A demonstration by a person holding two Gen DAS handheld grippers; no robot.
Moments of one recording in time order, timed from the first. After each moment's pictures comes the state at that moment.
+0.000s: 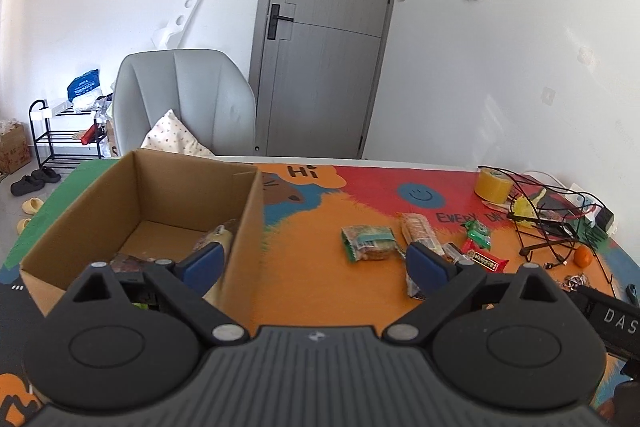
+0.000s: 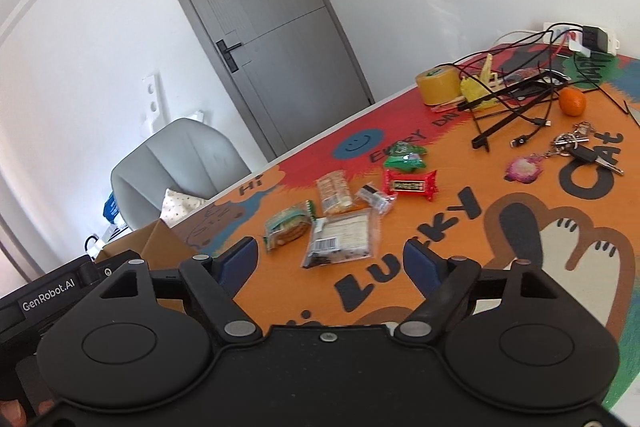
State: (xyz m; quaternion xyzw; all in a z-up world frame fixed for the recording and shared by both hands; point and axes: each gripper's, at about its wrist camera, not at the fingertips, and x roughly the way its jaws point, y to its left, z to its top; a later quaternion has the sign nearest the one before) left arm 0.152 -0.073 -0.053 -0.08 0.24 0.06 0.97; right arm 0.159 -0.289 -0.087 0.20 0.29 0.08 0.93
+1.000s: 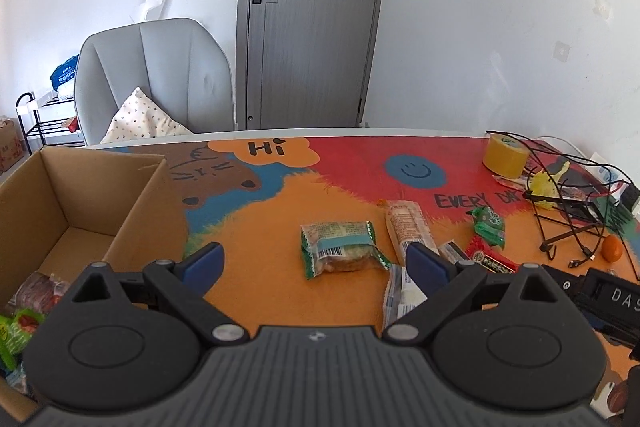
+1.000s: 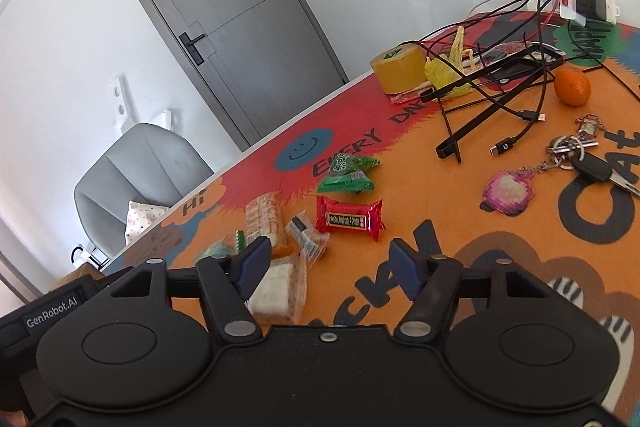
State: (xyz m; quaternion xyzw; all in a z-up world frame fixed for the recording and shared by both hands) left arm 0.255 -0.115 -0.083 -0.06 0.30 0.07 0.95; right arm 0.255 -0.342 -0.124 0.23 0.33 0.07 0.91
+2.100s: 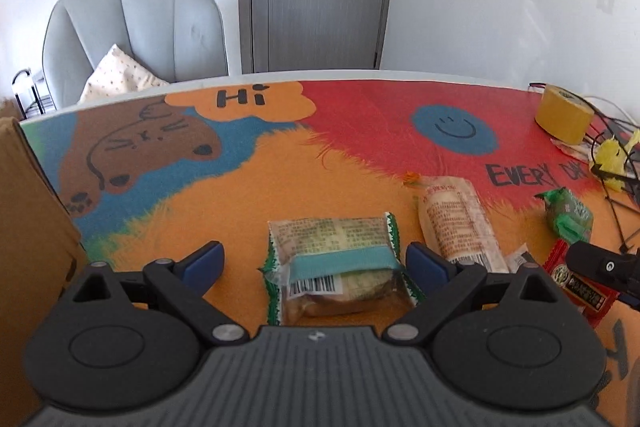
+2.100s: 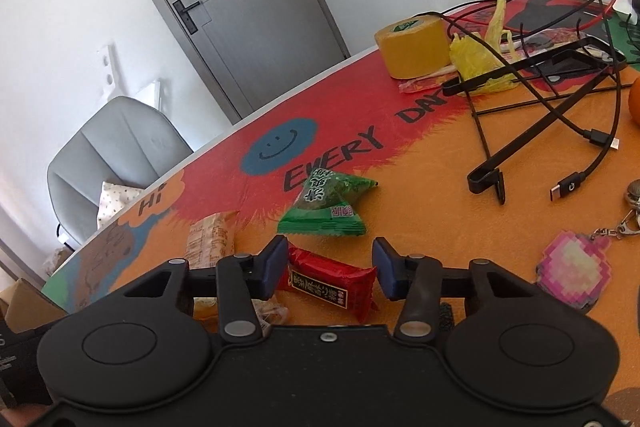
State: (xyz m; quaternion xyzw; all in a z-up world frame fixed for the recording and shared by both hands) left arm 0.359 -0.127 -0.156 -0.05 0.36 0.09 0.93; right arm 0.340 -0.337 -0.160 0.20 0.37 0.08 0.91
